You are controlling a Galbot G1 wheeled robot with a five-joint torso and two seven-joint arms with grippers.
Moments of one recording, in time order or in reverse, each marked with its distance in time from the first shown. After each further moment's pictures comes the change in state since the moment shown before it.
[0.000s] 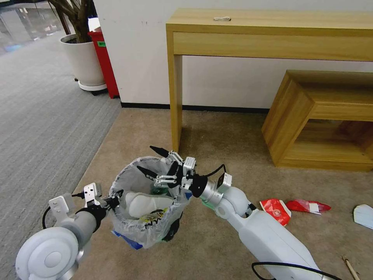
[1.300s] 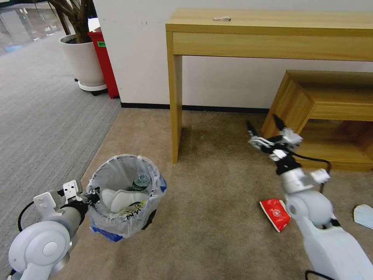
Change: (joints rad) left arm -0.015 0.013 -0.063 0.071 0.133 -0.025 -0.005; right arm -0.437 -0.038 0.777 0.200 -0.193 0.010 0.423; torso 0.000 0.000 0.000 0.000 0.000
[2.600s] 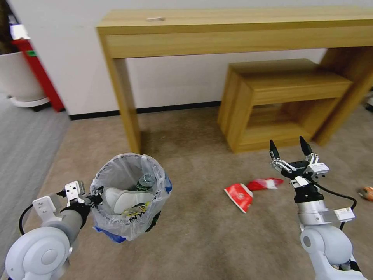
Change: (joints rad) left arm 0.039 -0.006 -0.003 -0.040 0.016 -0.019 0.035; right arm -0.159 0.124 0.108 0.065 -0.028 0.078 -0.044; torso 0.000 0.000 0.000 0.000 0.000
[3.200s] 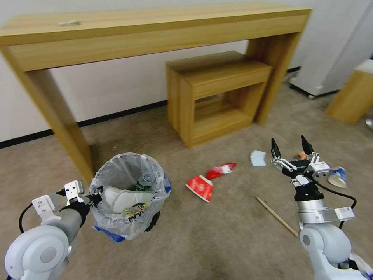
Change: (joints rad) left arm -0.008 0.011 -0.004 0.018 -0.013 -0.004 0.009; right arm 0.012 0.014 0.002 -0.008 0.001 0.000 0.004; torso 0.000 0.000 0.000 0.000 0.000
